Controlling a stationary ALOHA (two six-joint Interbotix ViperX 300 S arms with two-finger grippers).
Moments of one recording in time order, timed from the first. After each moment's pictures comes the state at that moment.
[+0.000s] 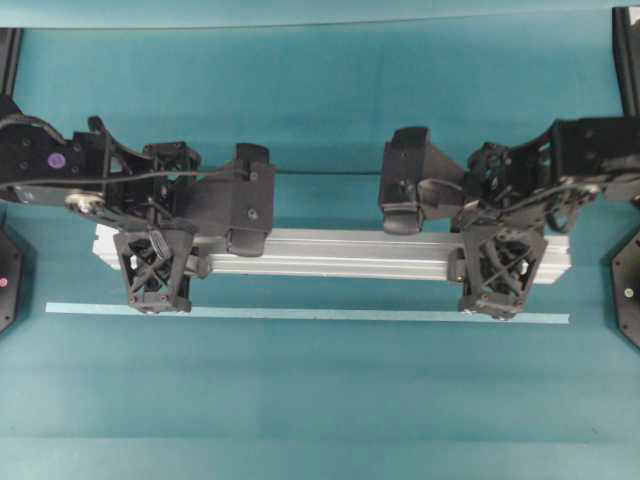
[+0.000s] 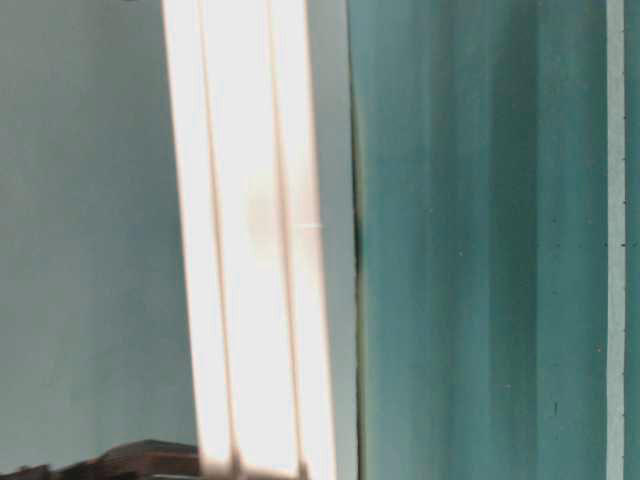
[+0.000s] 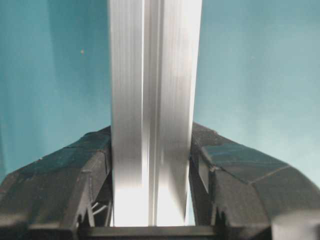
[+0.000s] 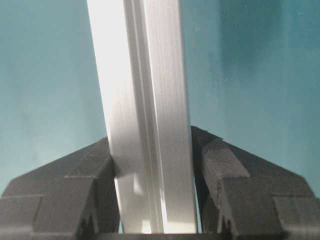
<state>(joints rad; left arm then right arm) 0.03 -0.16 0.42 0.02 1.08 0.02 -0.06 -0.20 0.45 0.11 1.15 0.04</state>
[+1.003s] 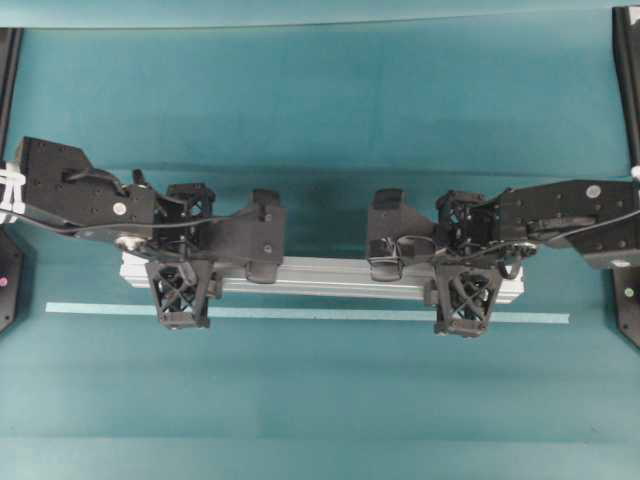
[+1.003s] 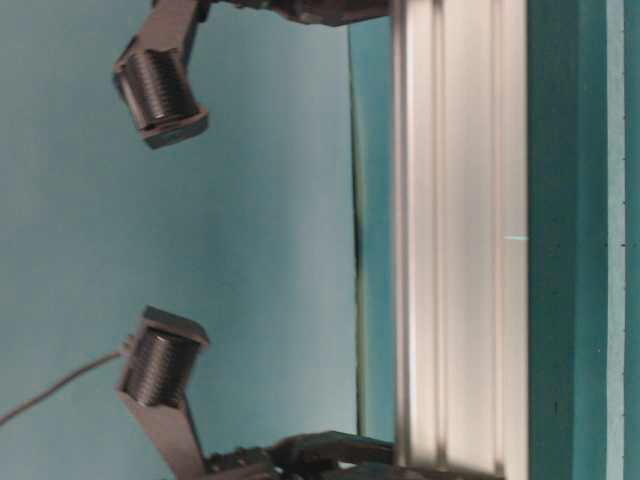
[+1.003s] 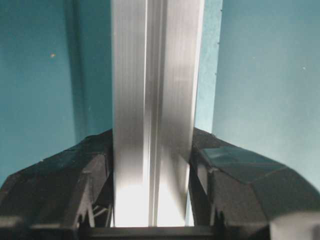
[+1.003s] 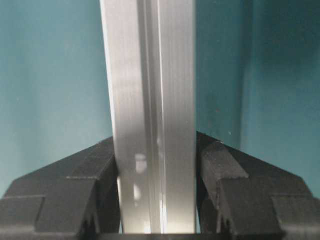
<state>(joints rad) 0.03 -0.01 0.60 0.02 0.74 0.01 -0.04 -0.04 0.66 0.10 0.72 -0.03</state>
